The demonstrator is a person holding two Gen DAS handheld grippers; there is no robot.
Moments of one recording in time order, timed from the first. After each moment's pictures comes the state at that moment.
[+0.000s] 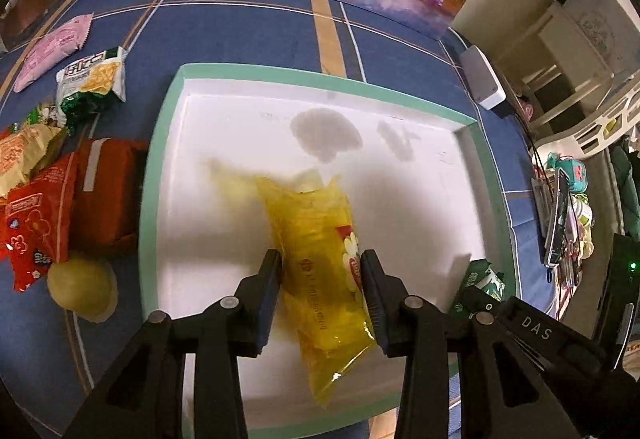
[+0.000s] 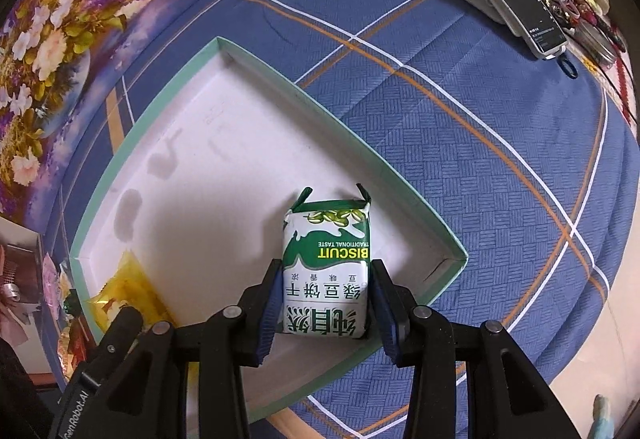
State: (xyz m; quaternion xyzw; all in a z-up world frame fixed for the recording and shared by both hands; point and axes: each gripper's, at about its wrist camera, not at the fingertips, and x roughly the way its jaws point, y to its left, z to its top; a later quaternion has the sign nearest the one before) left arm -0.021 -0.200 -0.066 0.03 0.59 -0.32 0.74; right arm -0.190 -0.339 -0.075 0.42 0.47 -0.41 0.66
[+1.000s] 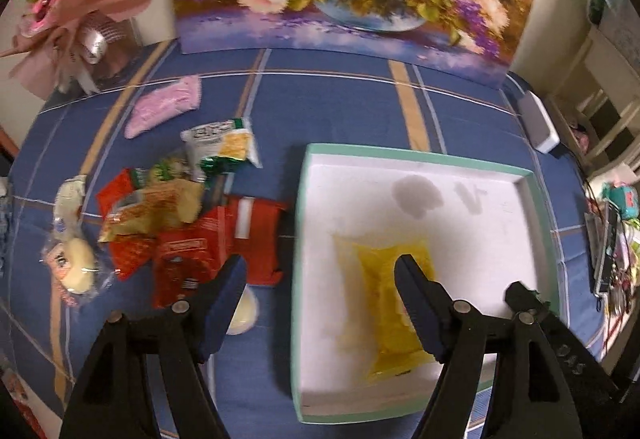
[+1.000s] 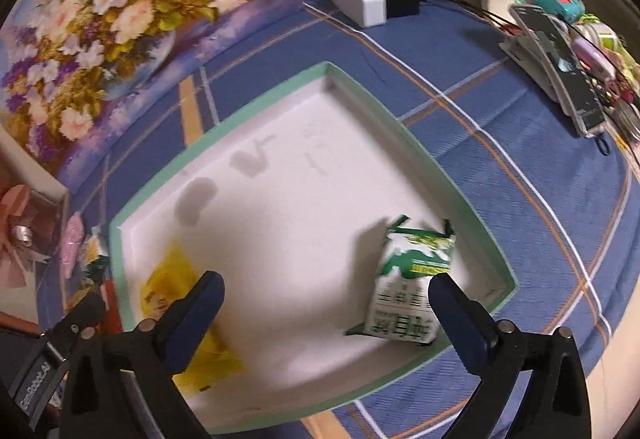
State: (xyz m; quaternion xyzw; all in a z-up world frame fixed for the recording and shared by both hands) left arm 0.001 -0.155 -0.012 0.09 0.53 -0.20 0.82; right arm -0.149 -0.311 -0.046 0.35 0.44 -0.34 0.75
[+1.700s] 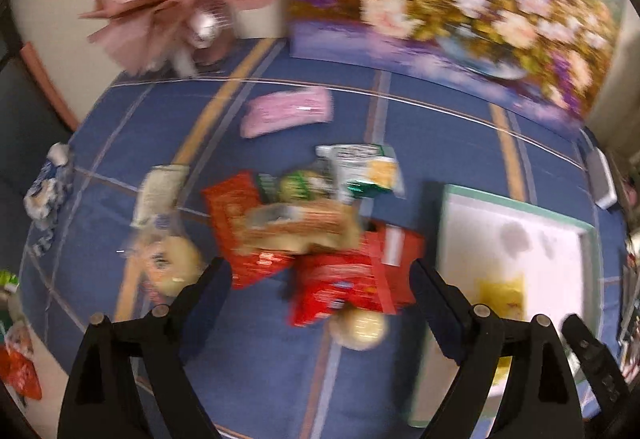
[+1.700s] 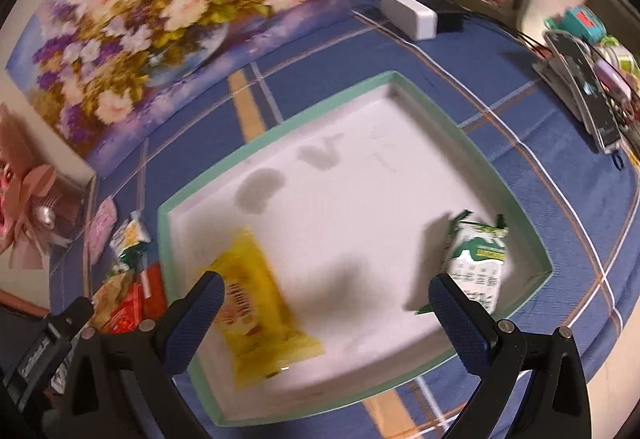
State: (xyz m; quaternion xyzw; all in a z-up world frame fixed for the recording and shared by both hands) left arm 0.047 -0.069 0.006 0.07 0.53 -0.08 0.84; right arm -0.117 -0.271 -0.024 0.33 0.44 -0.31 0.78
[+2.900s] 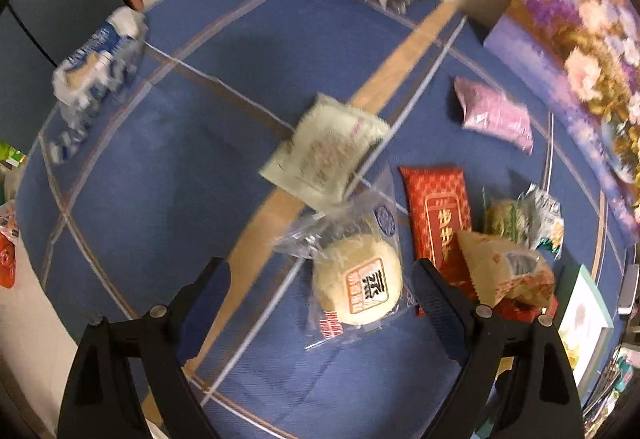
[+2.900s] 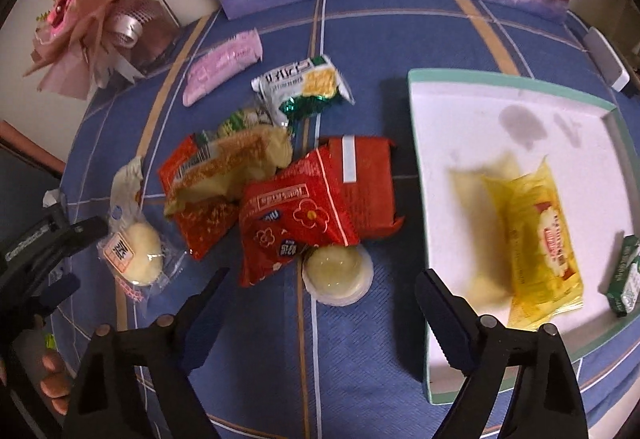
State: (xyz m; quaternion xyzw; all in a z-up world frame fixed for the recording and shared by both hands) left arm 0.119 0.095 -0.049 -0.06 0.63 0.04 0.78; right arm 0.005 -0.118 -0.059 0.21 0.57 -0.14 0.78
